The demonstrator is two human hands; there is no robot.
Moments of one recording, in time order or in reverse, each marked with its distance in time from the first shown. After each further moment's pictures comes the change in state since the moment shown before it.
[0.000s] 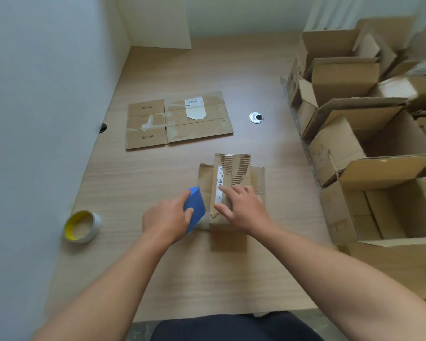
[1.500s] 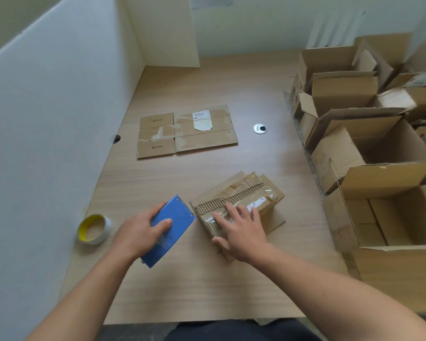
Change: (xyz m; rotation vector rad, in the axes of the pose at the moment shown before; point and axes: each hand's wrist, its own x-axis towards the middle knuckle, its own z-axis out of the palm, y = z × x) left_hand -0.047 -0.057 -0.031 -0.486 -0.049 -0.153; right_hand -0.039 -0.012 0.024 -0.309 -0.054 -0.183
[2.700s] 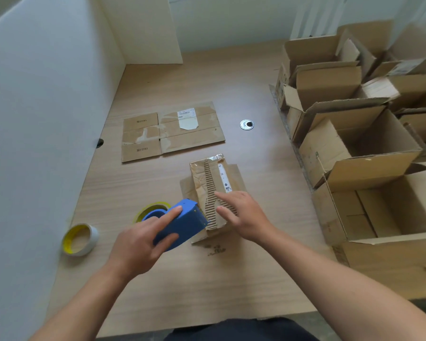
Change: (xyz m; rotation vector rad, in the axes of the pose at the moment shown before) left_hand -0.007 0.007 0.022 0.158 0.217 0.691; right_hand 0.006 0.043 -0.042 0.664 0.164 0.041
